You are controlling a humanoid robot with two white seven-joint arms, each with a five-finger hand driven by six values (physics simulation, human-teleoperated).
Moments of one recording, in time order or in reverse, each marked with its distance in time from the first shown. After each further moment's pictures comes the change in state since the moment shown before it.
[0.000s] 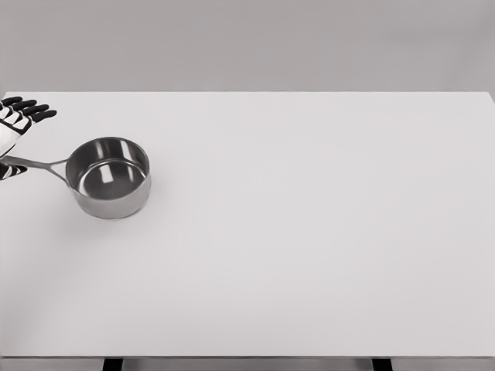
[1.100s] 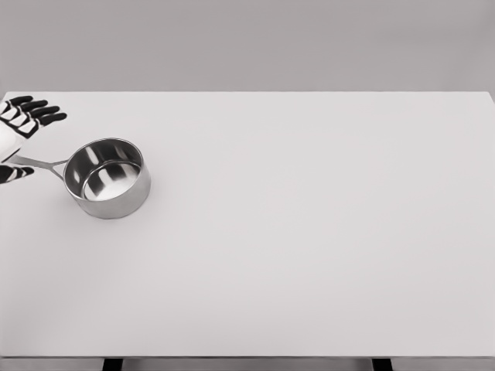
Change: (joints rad) left arm 0.069 0.075 0.006 -0.139 0.080 0.000 0.002; right arm 0.000 0.000 0.000 0.000 0.000 0.000 0.000
